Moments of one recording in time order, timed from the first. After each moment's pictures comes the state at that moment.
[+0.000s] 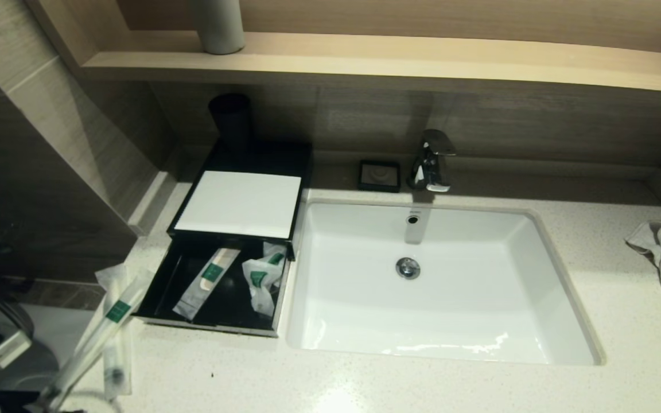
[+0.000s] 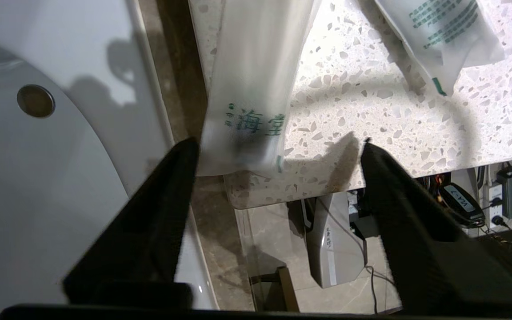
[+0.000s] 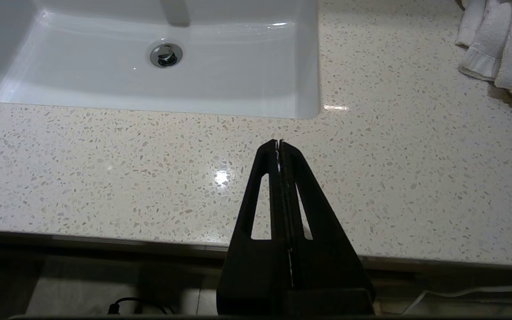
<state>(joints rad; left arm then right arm) 0.68 1.50 -0.36 -0.03 -0.57 0.84 0.00 0.00 -0.01 0.03 0.00 -0.01</state>
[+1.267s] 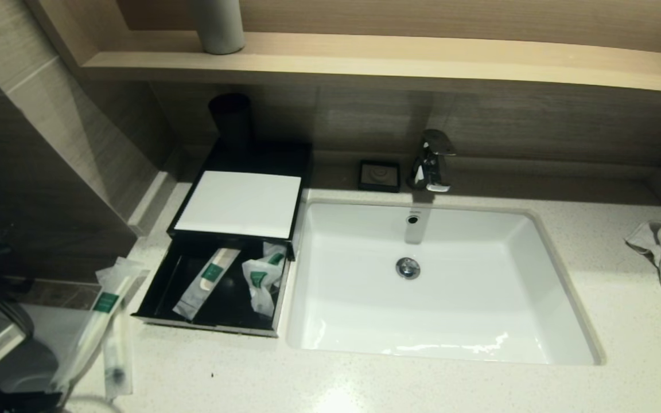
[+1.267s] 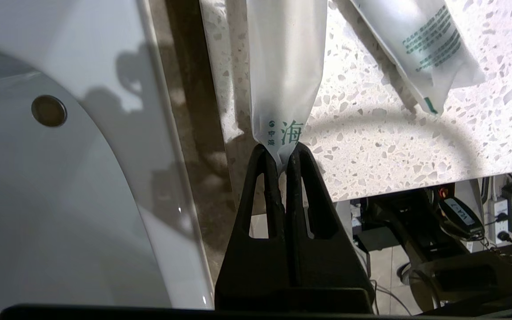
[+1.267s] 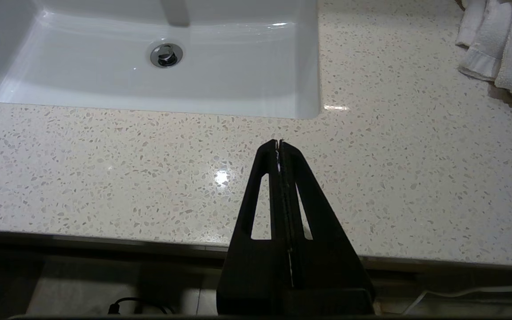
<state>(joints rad) 0.69 1.46 -0.37 -0.03 -0.59 0.81 0.00 0.00 -0.01 0.03 0.00 -0.01</state>
